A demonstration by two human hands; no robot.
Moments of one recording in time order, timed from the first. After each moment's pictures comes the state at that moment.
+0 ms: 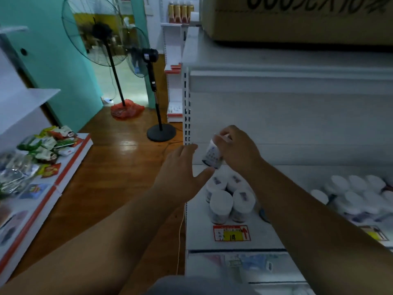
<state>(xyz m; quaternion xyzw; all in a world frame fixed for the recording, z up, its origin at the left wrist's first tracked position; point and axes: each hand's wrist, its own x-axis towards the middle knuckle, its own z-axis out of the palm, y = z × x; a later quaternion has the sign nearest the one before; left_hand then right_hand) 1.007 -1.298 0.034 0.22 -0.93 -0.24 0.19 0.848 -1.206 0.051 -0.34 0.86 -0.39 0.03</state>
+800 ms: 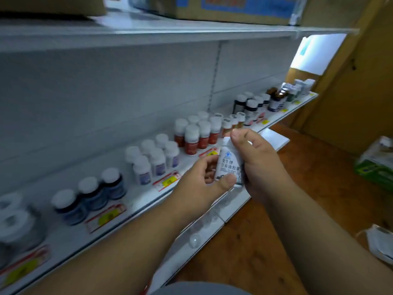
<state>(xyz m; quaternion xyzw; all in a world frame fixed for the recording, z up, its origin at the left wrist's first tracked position) 0.874 -0.870 0.040 -0.11 -0.73 -0.68 -0.06 0.857 -0.739 0.097 -0.02 0.65 -0.76 -0.01</state>
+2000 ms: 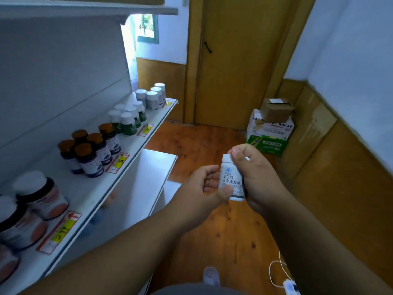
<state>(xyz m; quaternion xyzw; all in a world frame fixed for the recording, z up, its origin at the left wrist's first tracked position) 0.481 -0.274 0.007 -0.35 -0.69 -0.58 -0.27 0.555 -0.143 0.053 0.20 0.66 -0.69 -0.21</state>
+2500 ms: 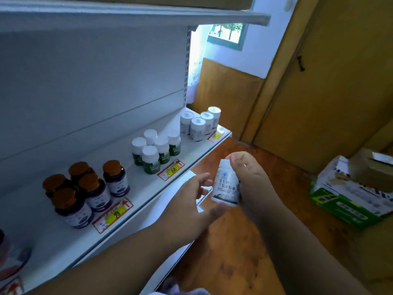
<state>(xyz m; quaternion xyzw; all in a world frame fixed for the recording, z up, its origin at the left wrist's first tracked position) 0.266 -0.170 -0.005 -0.18 -0.80 -0.56 -0.09 0.260 -0.014 0.042 0.10 0.66 -0.74 -0.03</state>
